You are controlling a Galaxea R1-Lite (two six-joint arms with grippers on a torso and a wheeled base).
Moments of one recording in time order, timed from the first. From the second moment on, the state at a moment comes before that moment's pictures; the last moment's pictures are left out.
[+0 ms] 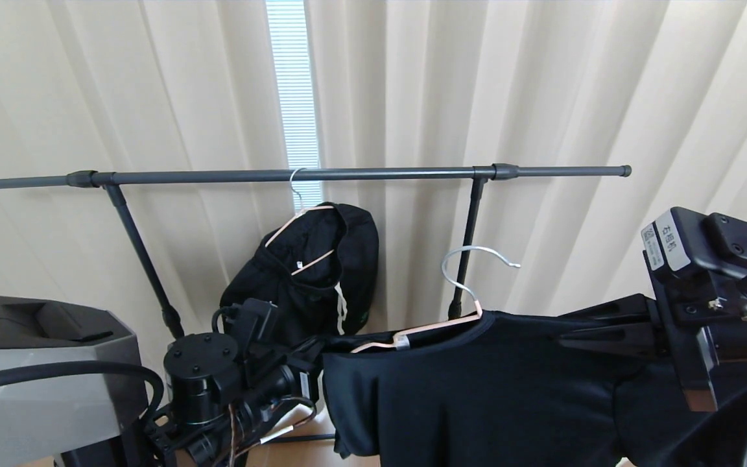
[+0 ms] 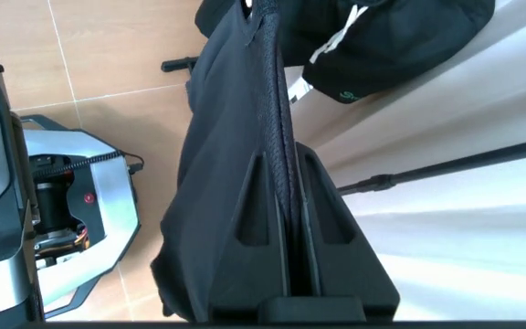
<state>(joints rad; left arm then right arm) -0.57 2.09 -0.29 -1.57 0.07 -0.15 0.44 1.37 -1.02 0.36 0.44 -0.71</state>
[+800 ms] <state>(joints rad) -0.68 1.86 -0.22 -1.57 0.07 -0.08 0.48 1.39 -0.76 -0.09 0.45 -0.41</state>
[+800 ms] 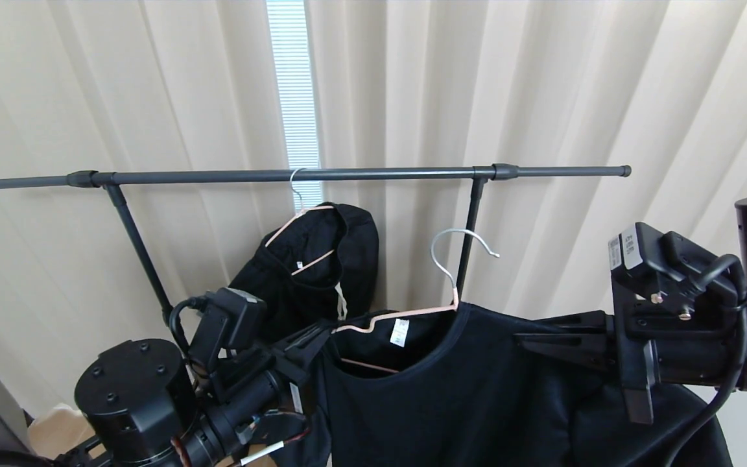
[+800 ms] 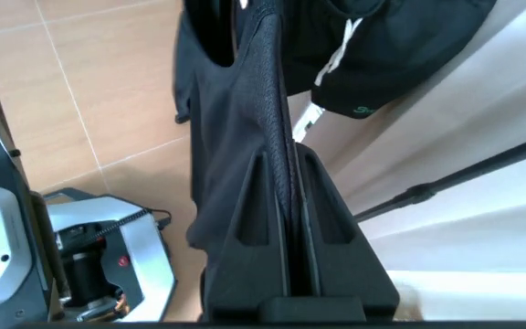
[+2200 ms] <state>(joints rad) -0.84 1.72 -0.20 -1.57 0.08 -0.07 0.55 1.48 -0.47 -0.65 0.56 -0.15</state>
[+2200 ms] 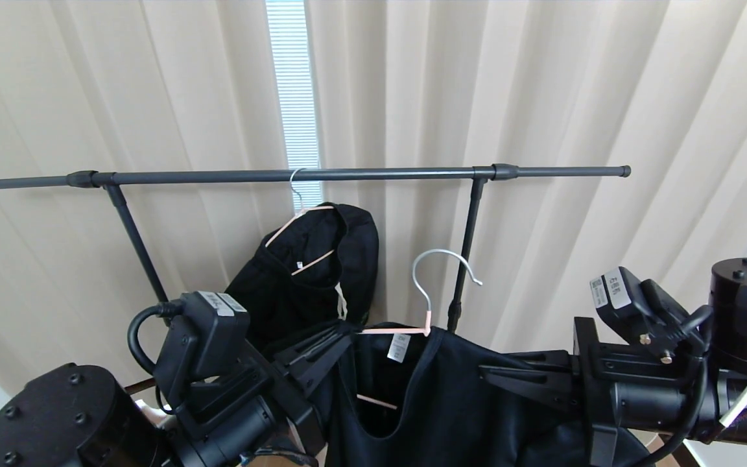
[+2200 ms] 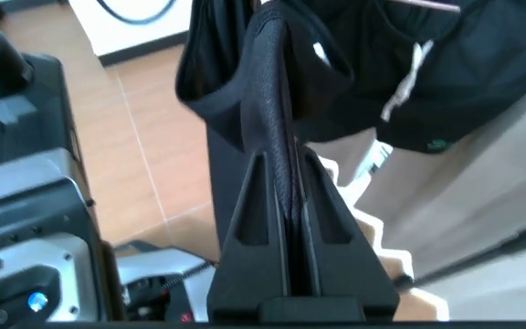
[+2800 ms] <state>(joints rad) -0.99 1.67 -0.19 -1.57 0.07 -0.08 0.61 1.66 -0.36 -1.08 0.56 -0.01</state>
